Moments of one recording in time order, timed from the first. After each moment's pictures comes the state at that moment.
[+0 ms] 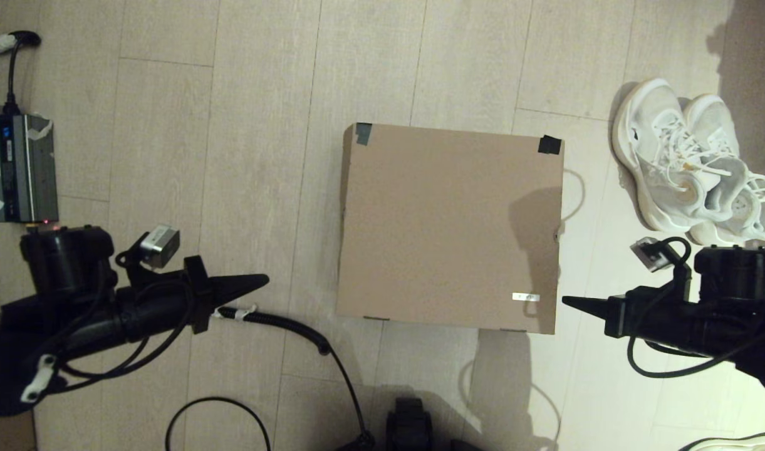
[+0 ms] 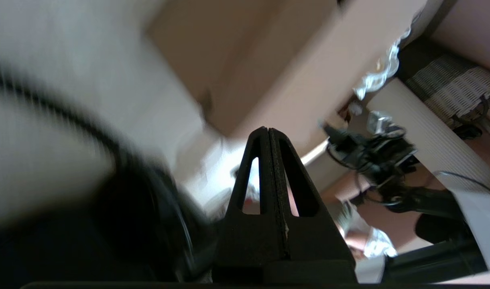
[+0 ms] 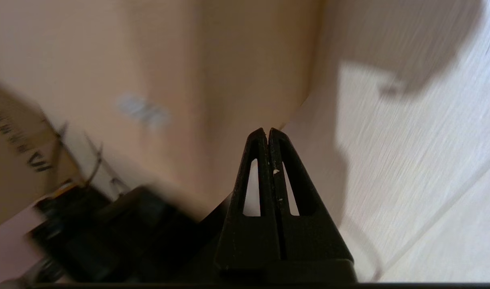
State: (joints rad) left arm -0.02 1.70 -0.62 -0.80 -0.79 -0.74; right arm -0.06 1.81 -0.54 -0.84 0.63 0.10
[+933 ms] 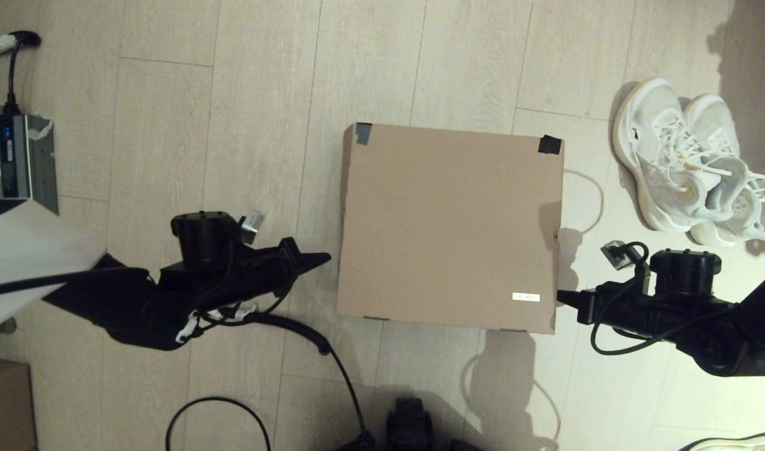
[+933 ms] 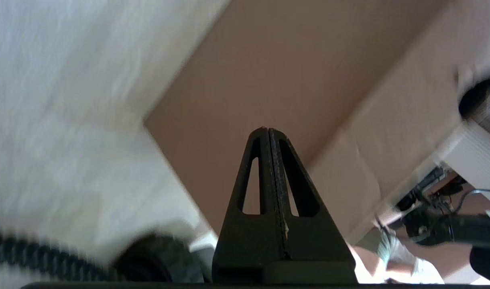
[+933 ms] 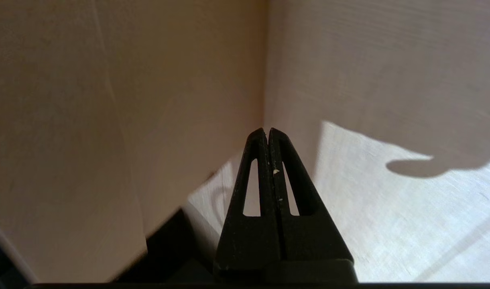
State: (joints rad) left arm -0.23 2.06 -0.96 -0.87 -0.56 -0.74; right arm -0.08 2.09 -0.71 -0.96 0.68 0.09
